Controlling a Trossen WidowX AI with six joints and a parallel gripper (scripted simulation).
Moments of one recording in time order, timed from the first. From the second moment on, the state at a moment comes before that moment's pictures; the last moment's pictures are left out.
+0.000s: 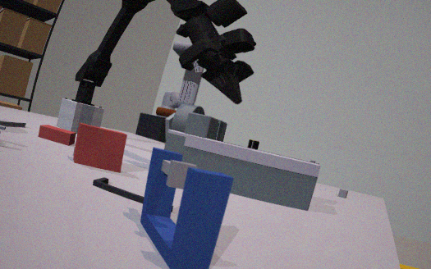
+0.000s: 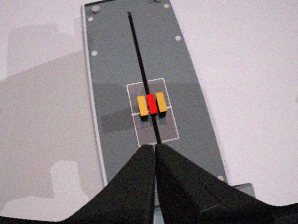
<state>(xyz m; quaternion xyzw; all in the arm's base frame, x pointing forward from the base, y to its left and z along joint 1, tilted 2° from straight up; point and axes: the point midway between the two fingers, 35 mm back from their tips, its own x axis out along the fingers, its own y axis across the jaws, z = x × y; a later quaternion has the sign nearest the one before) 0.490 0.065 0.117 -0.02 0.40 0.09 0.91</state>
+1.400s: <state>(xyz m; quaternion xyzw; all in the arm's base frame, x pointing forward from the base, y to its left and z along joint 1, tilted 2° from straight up) 0.490 0.065 0.117 -0.02 0.40 0.09 0.91</state>
